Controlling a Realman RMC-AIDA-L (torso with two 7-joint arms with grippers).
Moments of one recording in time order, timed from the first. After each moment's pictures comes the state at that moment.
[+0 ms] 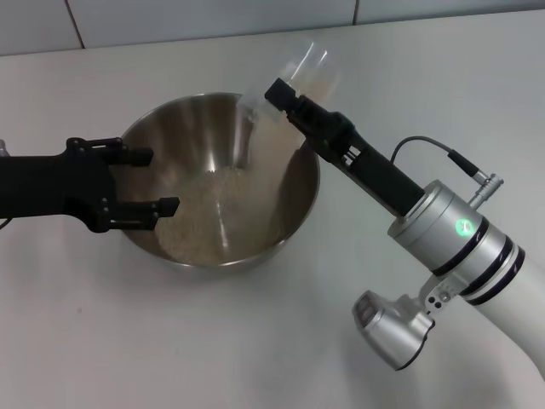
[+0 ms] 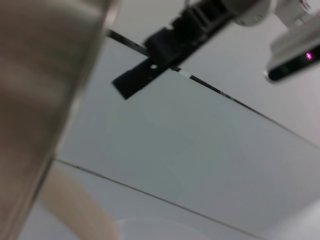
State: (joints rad) left arm -0.46 -2.06 0.99 1.03 2.00 1.53 -1.53; right arm 0.62 2.09 -0.38 0.38 -1.52 -1.60 -1.97
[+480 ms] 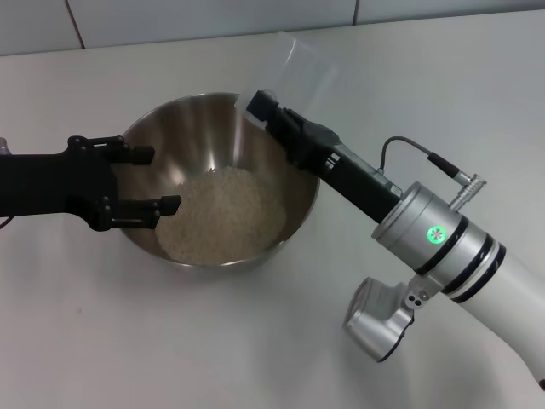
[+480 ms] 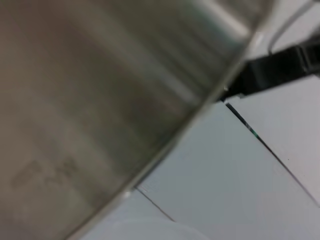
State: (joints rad) left arm -0.46 -2.06 0.99 1.03 1.99 1.52 -1.53; right arm 0.64 2.09 -0.30 0.40 -1.60 -1.50 -2.30
